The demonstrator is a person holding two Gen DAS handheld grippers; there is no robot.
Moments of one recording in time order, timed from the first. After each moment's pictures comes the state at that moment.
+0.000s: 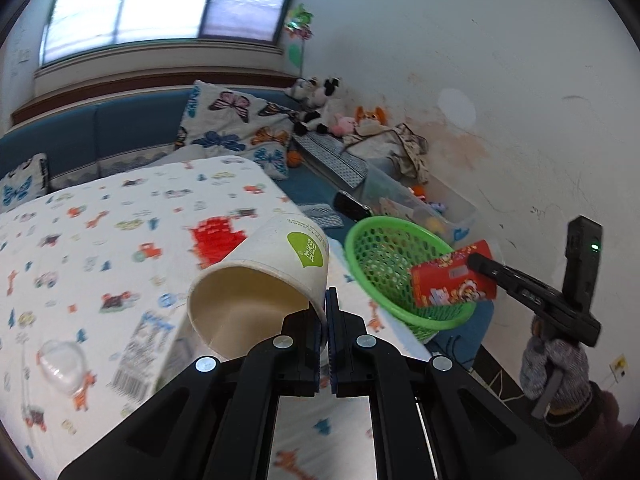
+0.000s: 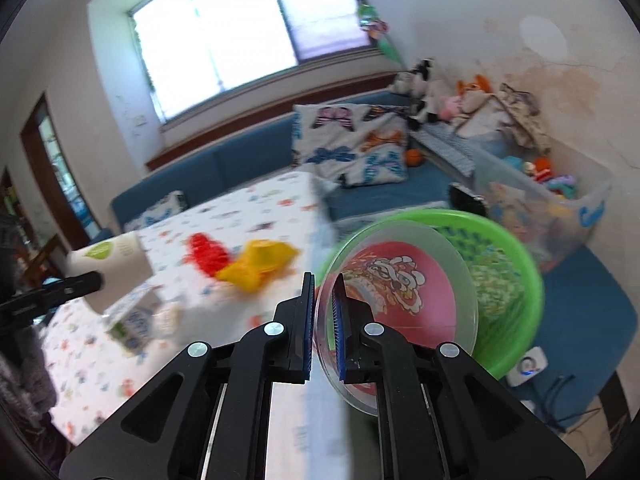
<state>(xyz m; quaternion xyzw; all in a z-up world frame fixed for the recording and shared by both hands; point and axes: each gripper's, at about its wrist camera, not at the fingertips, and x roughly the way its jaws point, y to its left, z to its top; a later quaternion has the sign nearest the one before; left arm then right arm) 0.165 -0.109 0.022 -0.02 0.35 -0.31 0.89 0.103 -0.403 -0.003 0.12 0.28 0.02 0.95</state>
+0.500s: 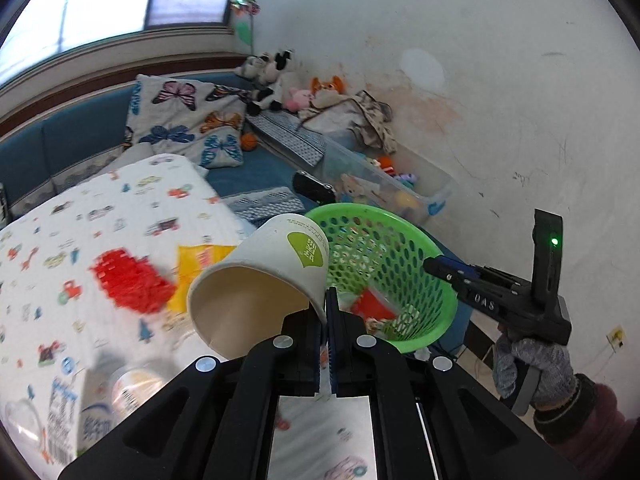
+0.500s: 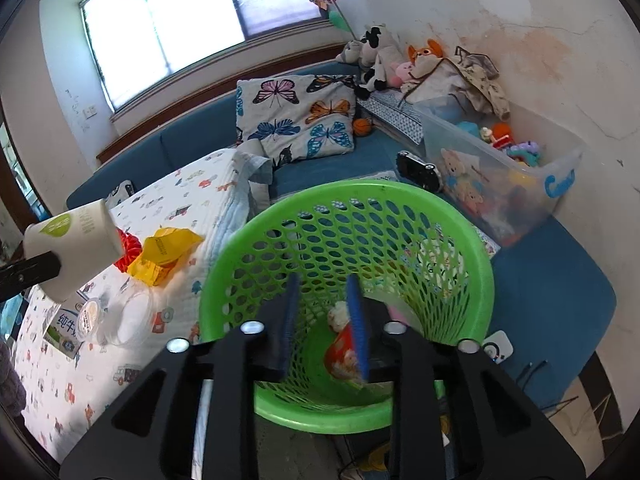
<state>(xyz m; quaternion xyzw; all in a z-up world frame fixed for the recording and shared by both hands) 0.199 -0.214 0.013 0.03 0.37 -0.36 0.85 0.129 -0.468 -0.048 0.13 0.33 -0.04 0.93</state>
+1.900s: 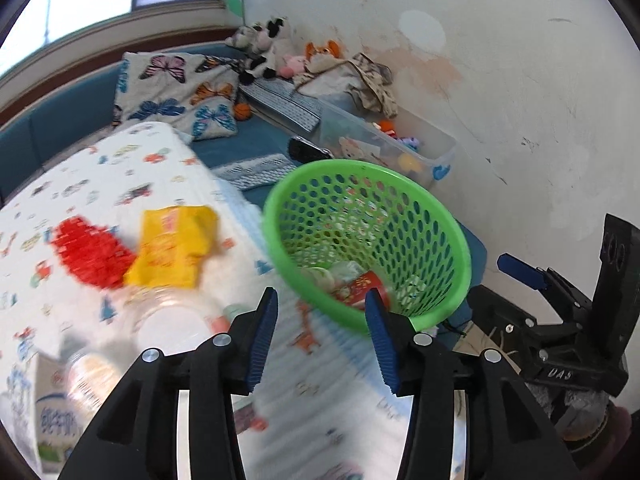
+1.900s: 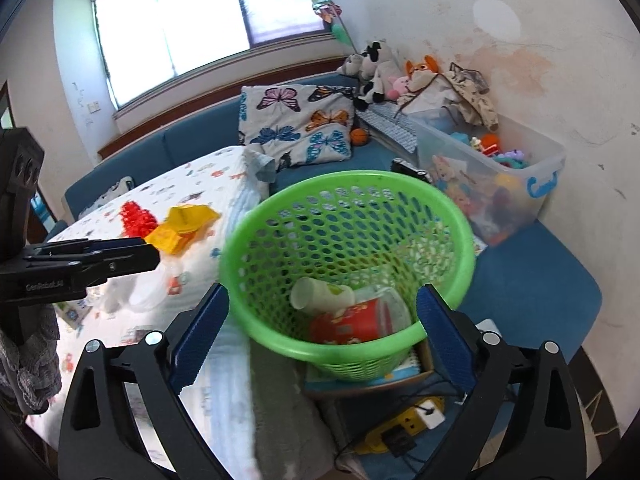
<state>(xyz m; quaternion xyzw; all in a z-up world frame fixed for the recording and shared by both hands) 0.190 -0.236 -0.027 0.06 0.41 -0.35 0.84 0.079 -0.433 -0.045 0.11 0.31 -0.05 0.94</state>
